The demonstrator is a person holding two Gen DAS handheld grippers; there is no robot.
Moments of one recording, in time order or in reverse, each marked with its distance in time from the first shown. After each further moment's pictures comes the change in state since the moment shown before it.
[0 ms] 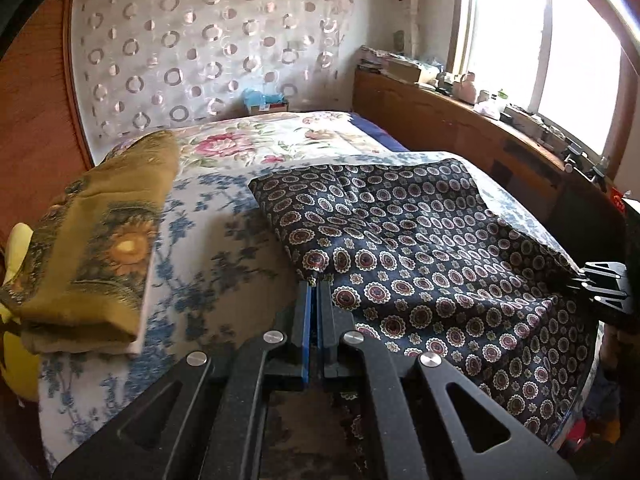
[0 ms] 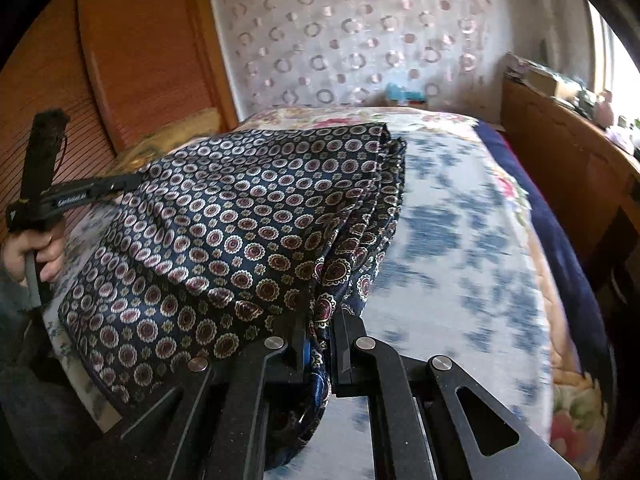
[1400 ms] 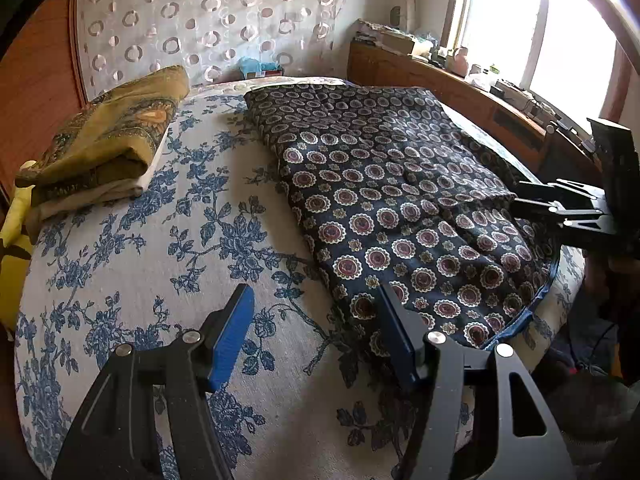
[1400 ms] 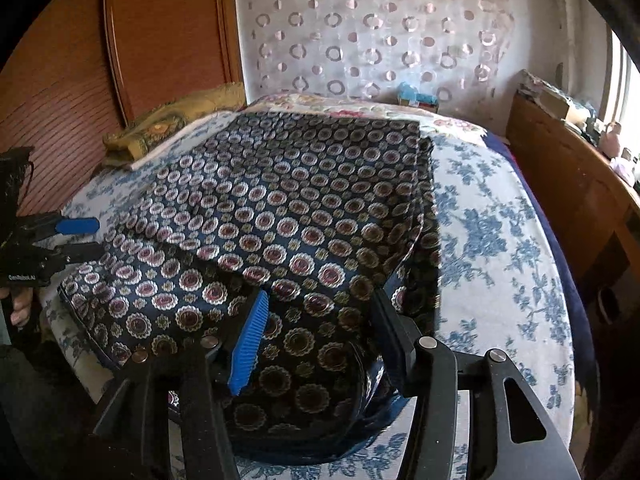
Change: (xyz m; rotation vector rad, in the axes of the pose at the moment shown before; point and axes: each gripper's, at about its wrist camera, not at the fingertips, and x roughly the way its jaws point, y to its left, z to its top) left arm -0.041 -0.013 -0.098 -0.017 0.093 -0.025; right arm 0.050 0.041 -0.015 -0.098 0.050 -0.066
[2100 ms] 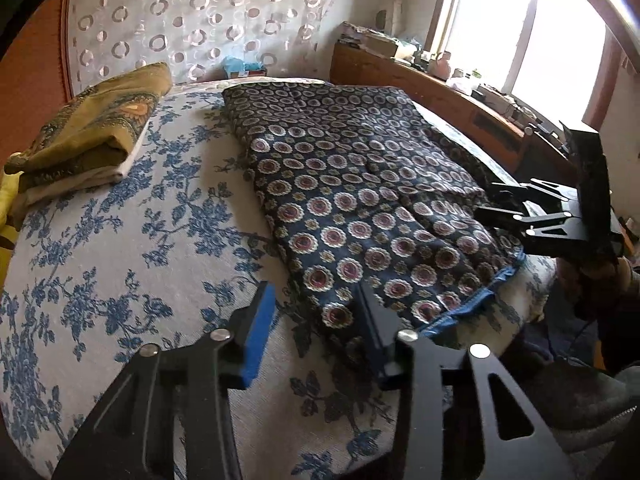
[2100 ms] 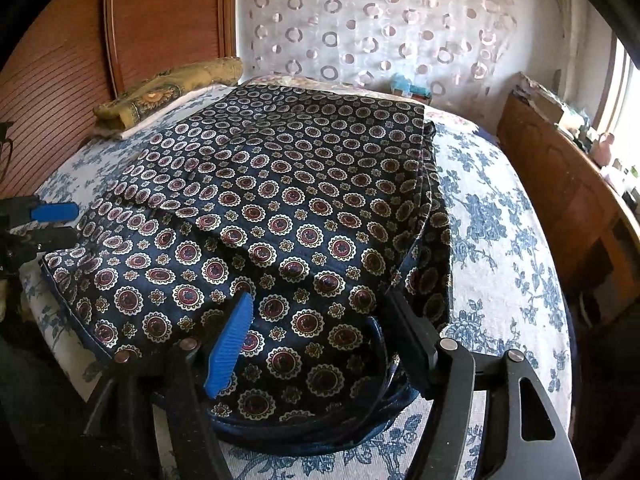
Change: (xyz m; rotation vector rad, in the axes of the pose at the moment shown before) left arm -0.014 -0.013 -0.012 -0.009 -0.001 -0.086; right arm 0.017 0.024 -0.008 -0.035 0.044 -0.063
